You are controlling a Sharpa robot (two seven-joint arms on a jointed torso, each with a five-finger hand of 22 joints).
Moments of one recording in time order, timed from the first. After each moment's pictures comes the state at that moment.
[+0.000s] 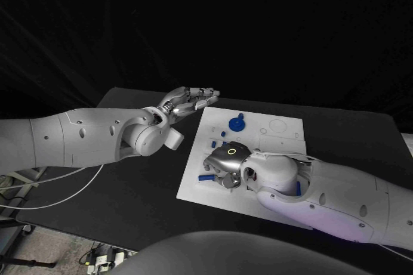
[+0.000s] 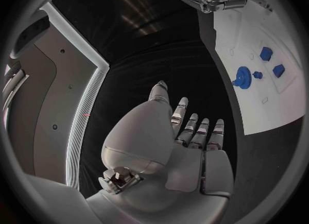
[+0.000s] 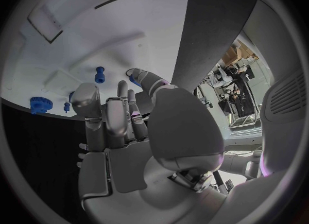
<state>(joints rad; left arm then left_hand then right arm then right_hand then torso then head) 1.22 -0.97 -0.23 1.55 -0.14 -0.24 0.49 1.48 0.16 -0.25 0.29 0.39 0.65 0.18 0.09 0.06 0.09 0.16 0.34 0.04 0.03 0.19 0.18 0.03 0.08 0.07 0.30 0.03 0.18 1.15 -0.41 -0.22 1.57 -1.87 -0.04 -0.24 1.33 -0.12 0.36 -0.01 0.28 0.76 0.07 0.13 0.70 0.82 0.08 0.56 0.65 1.35 -0.01 1.35 1.18 0.10 1.26 0.10 1.01 1.31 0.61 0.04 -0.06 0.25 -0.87</state>
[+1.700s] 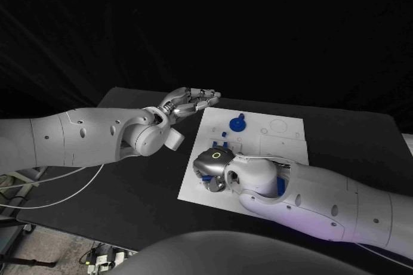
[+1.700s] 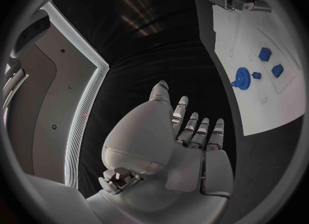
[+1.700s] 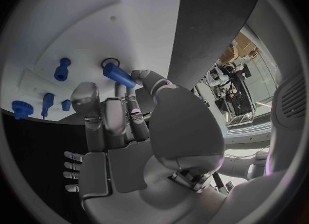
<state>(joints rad) 1.22 -0.97 -0.23 1.55 -0.15 -0.23 0.48 1.50 0.16 -0.25 0.29 0.39 0.68 0.18 0.10 0.06 0.10 0.17 0.37 0.04 0.04 0.20 0.19 0.03 0.08 0.08 0.30 0.04 0.19 1.10 -0.30 -0.22 1.49 -1.87 -0.03 -0.24 1.36 -0.13 0.39 -0.06 0.60 0.99 0.13 0.15 0.65 0.85 0.09 0.57 0.68 1.33 0.00 1.35 1.17 0.10 1.26 0.11 0.99 1.31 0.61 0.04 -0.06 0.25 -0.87</state>
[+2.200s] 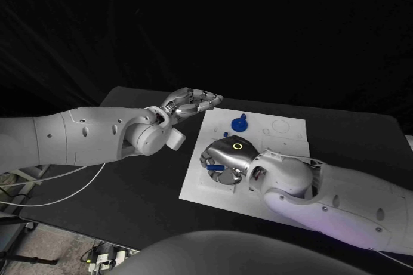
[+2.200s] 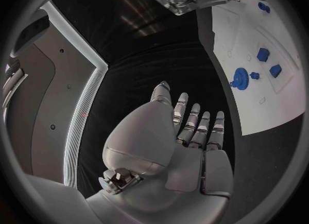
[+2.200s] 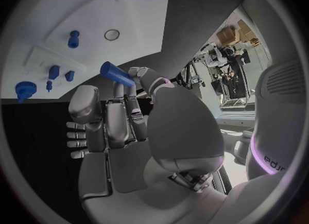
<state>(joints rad) 1.22 -0.97 -0.23 1.55 -0.15 -0.23 0.47 1.52 0.17 -0.25 0.29 0.39 0.75 0.19 0.16 0.07 0.29 0.21 0.55 0.06 0.17 0.22 0.35 0.05 0.09 0.21 0.29 0.12 0.33 1.15 -0.46 -0.21 1.64 -1.77 -0.29 -0.16 1.38 -0.10 0.37 -0.07 0.58 1.00 0.12 0.21 0.73 0.88 0.12 0.58 0.67 1.37 -0.01 1.38 1.22 0.10 1.30 0.10 1.09 1.31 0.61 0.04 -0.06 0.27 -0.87</state>
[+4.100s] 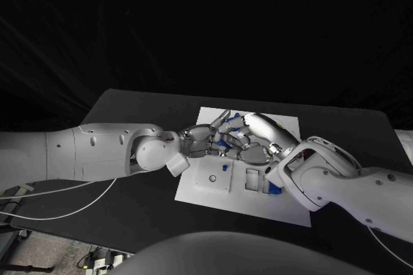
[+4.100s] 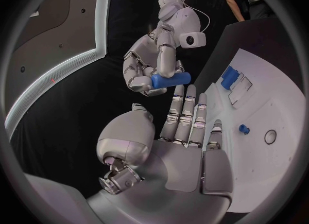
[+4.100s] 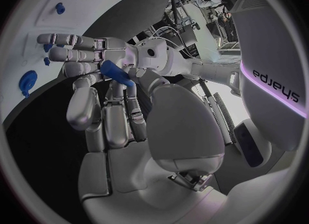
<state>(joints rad) 1.16 -0.89 -0.23 1.57 0.08 0.24 0.16 0.84 0.23 -0.43 0.29 0.05 0.92 0.13 0.30 0.14 0.84 0.10 0.35 0.09 0.49 0.10 0.53 0.16 0.18 0.06 0.23 0.03 0.09 1.21 -0.67 -0.20 1.76 -1.20 -0.57 0.16 1.39 -0.10 0.38 -0.06 0.52 1.00 0.12 0.22 0.75 0.89 0.12 0.57 0.66 1.39 -0.01 1.40 1.23 0.10 1.32 0.09 1.13 1.31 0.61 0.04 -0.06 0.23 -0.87</state>
